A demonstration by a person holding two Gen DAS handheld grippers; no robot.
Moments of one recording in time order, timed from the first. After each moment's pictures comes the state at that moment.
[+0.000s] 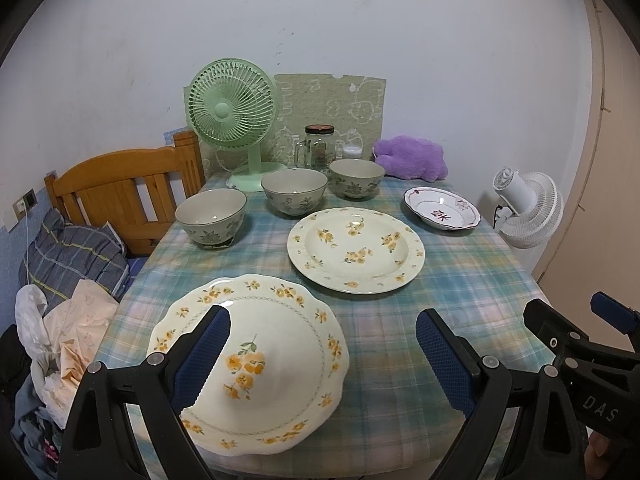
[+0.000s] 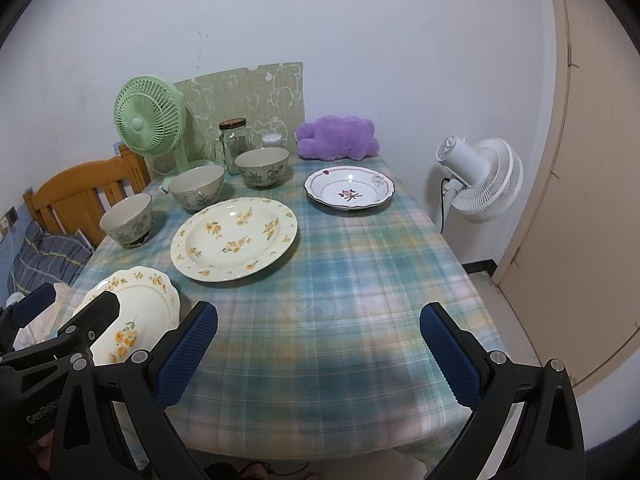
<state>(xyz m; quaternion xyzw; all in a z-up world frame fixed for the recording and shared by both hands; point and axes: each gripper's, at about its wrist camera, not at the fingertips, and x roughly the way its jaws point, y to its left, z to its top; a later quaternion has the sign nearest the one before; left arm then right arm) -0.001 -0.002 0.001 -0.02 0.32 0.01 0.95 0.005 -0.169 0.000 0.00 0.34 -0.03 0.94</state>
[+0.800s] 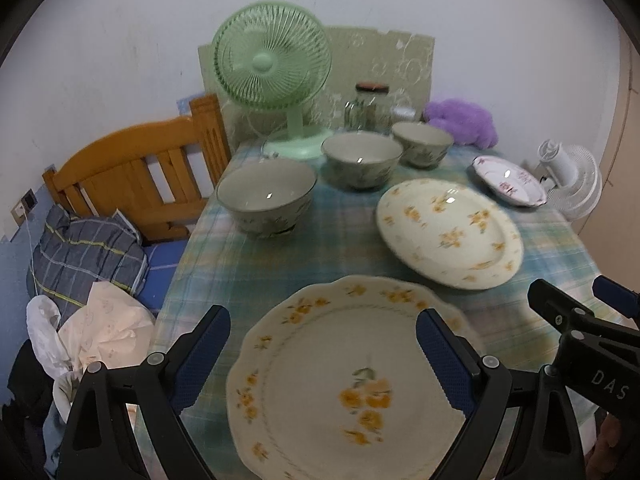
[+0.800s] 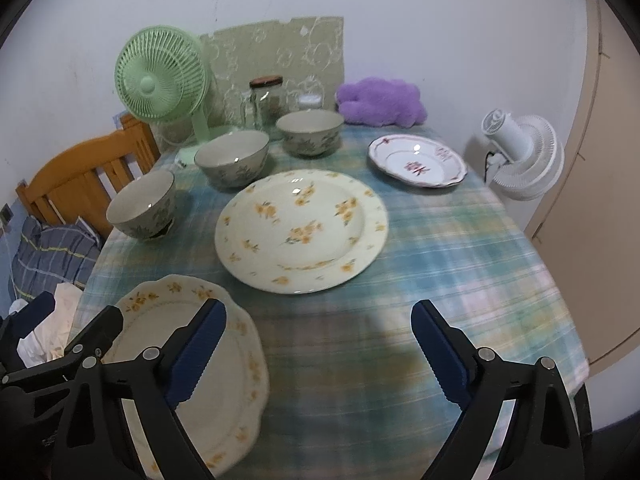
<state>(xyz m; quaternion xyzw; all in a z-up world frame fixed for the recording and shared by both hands) 0.073 0.109 -0.034 0.01 0.39 0.02 0.92 0.091 -0.056 -0.026 0.02 0.42 -0.03 0.91</state>
